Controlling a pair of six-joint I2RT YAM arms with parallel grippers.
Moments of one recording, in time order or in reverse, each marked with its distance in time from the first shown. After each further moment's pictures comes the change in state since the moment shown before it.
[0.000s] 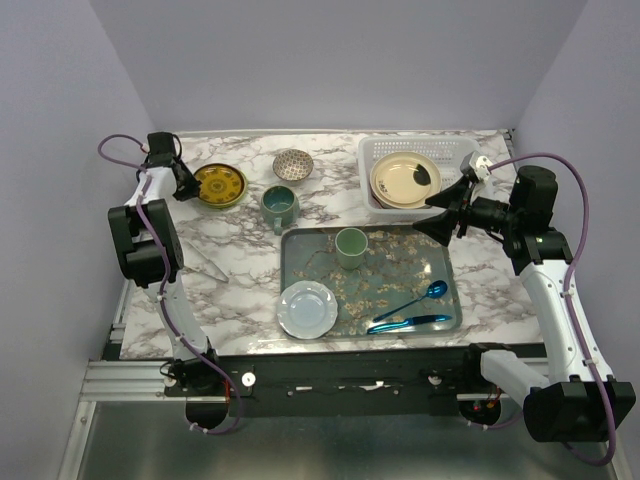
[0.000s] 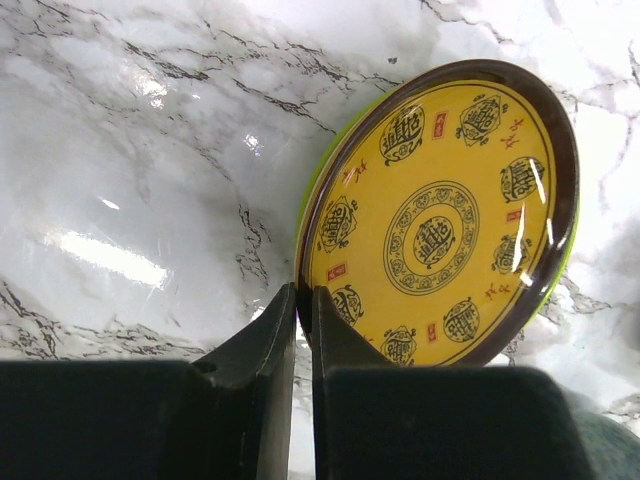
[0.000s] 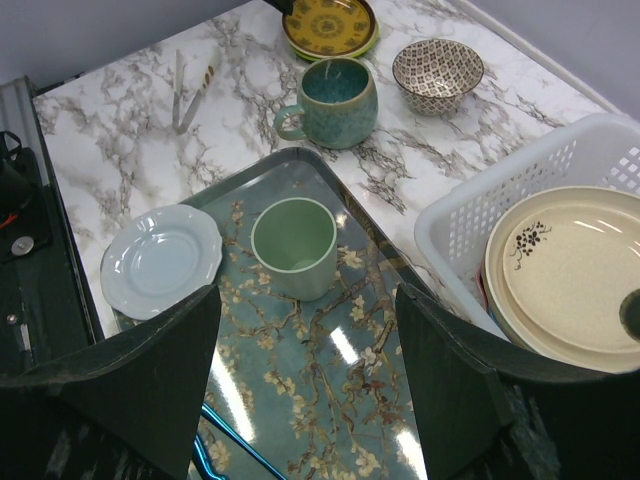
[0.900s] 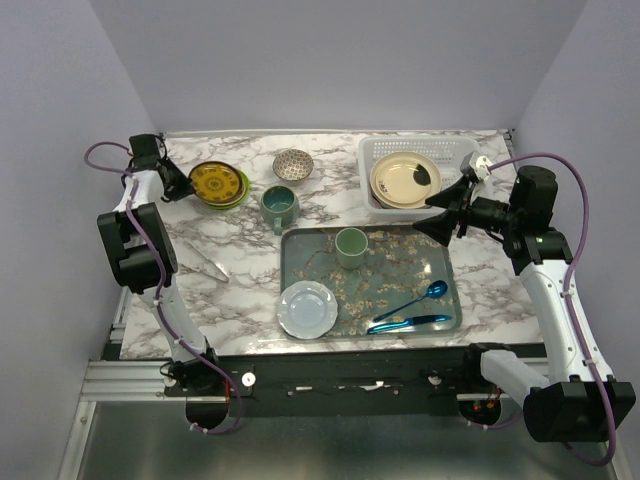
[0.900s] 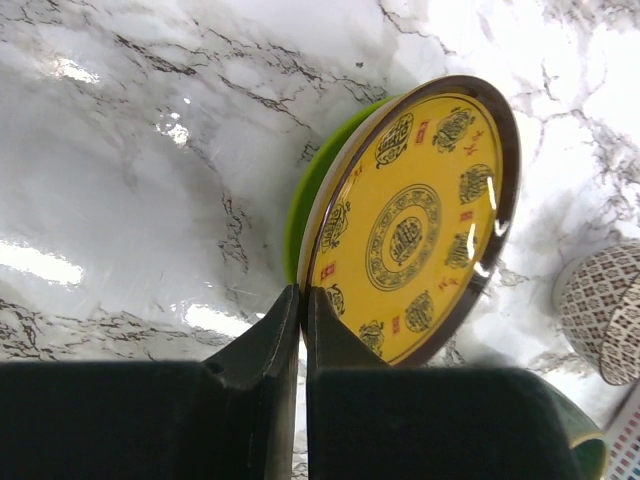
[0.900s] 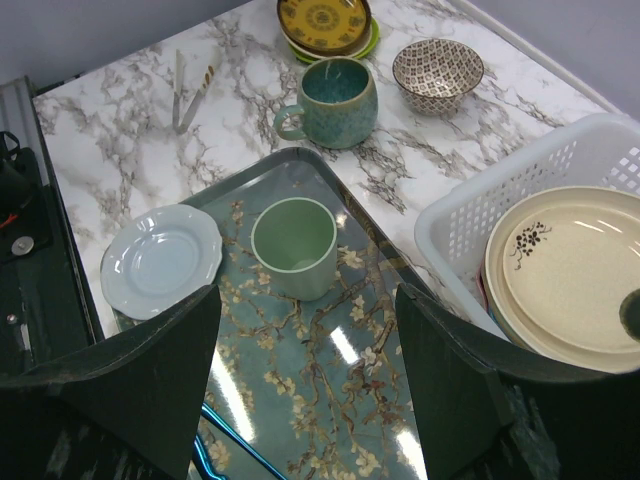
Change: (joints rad) left arm 0.068 -0.053 -0.031 0.022 0.172 -0.080; right arm 0.000 0.000 0.000 0.000 0.000 0.000
